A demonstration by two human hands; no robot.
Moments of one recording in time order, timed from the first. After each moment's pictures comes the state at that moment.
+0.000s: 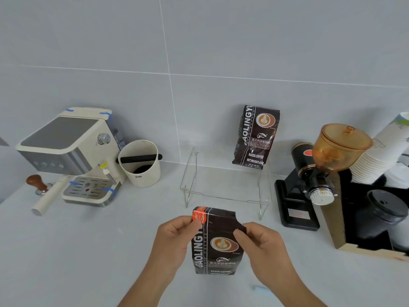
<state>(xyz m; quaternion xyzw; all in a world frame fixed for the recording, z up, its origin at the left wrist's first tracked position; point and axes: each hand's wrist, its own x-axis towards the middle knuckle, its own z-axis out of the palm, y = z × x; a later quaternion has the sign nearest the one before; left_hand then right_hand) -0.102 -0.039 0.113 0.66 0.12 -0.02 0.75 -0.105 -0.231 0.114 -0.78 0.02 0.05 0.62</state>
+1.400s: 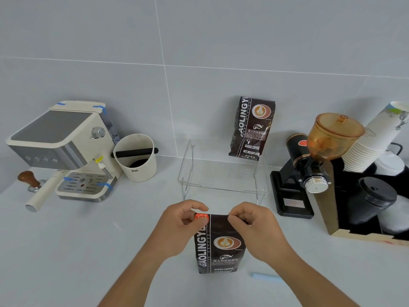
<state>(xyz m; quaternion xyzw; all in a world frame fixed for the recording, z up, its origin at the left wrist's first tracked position) -0.090 -0.024 0.118 0.82 -0.02 -0.08 0.57 -0.096 -0.223 0.132 -0.85 0.00 0.05 0.53</state>
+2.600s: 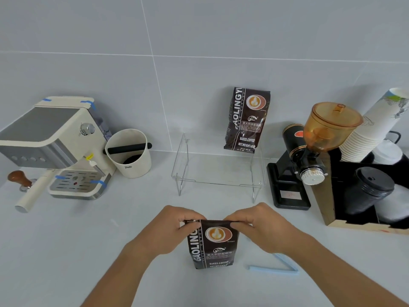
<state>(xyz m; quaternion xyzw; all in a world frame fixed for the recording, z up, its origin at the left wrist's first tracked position) -0.078 -0.016 0.102 0.89 -0.14 -0.13 0.42 -0.076 -0.263 0.121 -0.90 -0.25 0.14 0.34</state>
